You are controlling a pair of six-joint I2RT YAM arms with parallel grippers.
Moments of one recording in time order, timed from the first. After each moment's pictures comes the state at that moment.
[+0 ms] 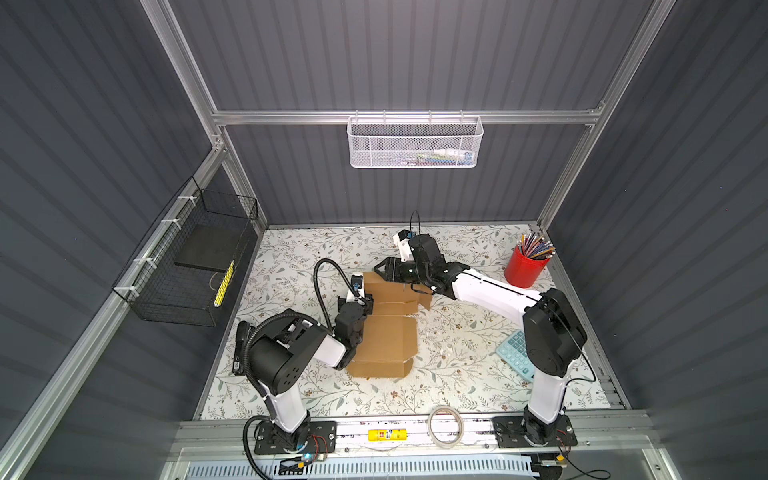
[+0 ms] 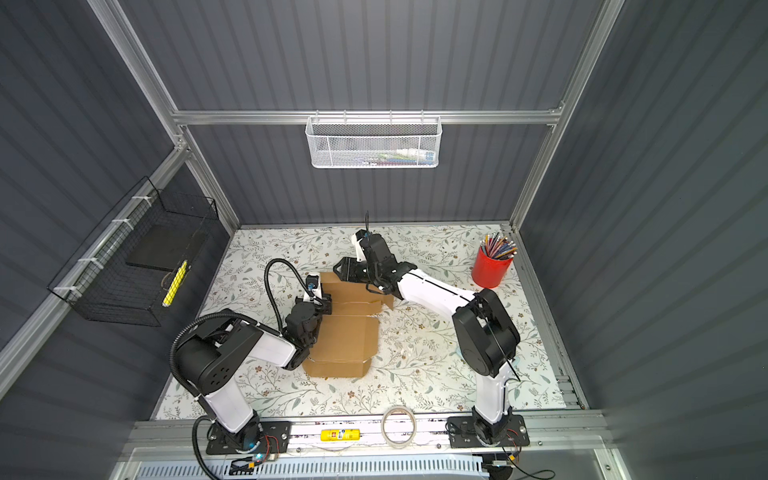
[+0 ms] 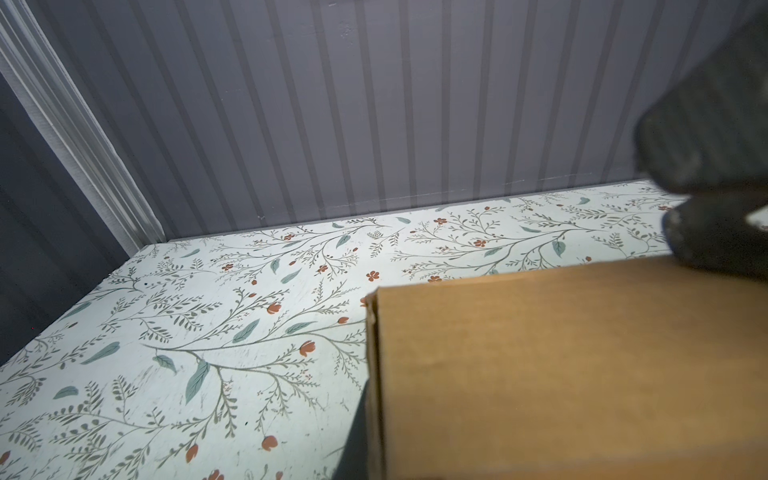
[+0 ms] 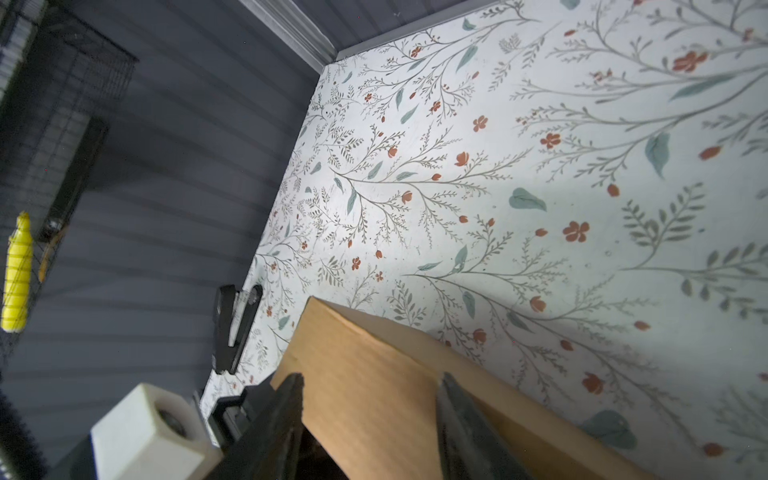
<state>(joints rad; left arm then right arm) -0.61 1.76 0.46 1.20 -0.56 0.06 0.70 1.88 1.43 -0.09 -0.28 0.66</state>
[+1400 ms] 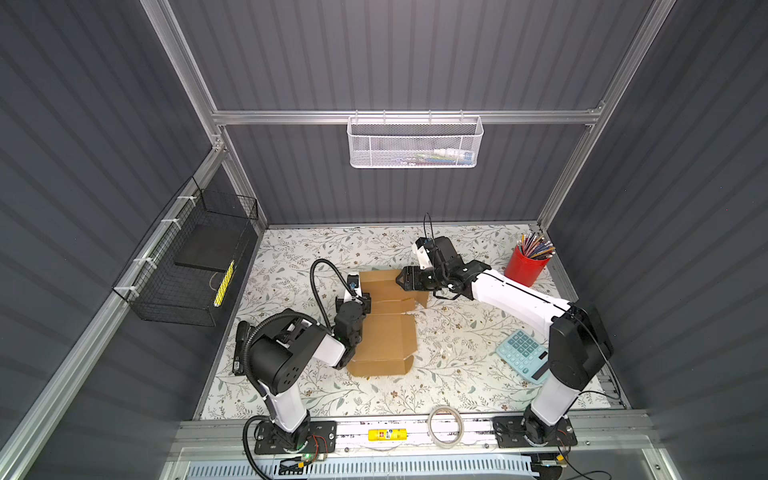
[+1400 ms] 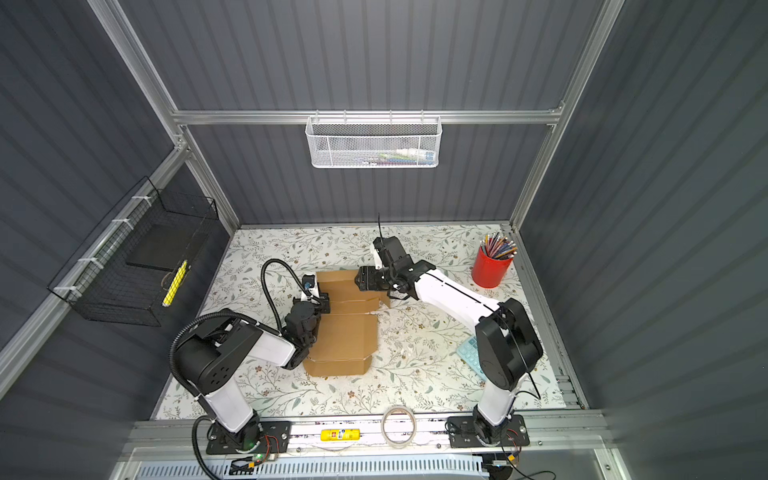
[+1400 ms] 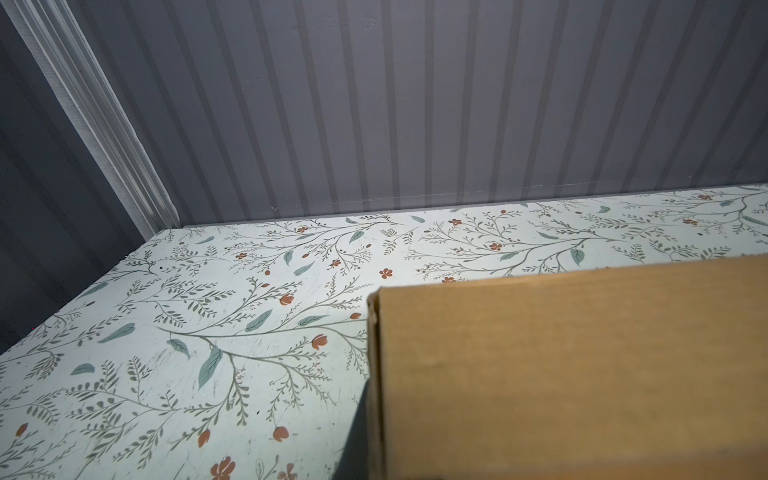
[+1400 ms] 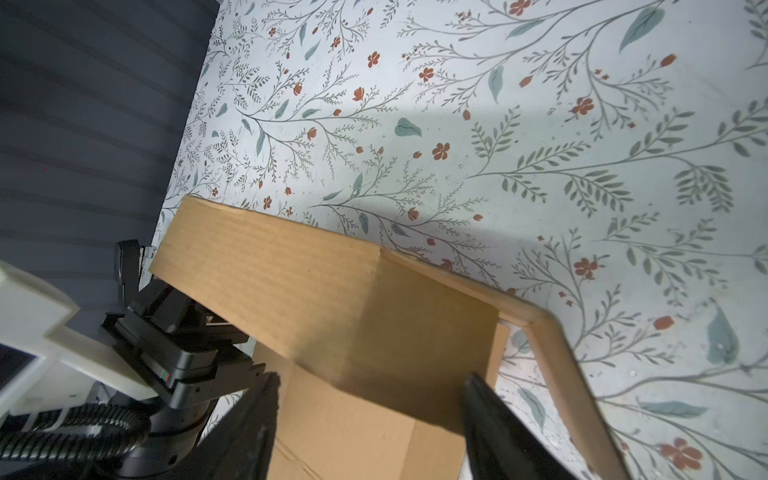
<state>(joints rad) -0.61 1.76 0.46 1.19 -0.59 0.01 0.64 1.75 1.36 -0.37 -0.22 0.52</state>
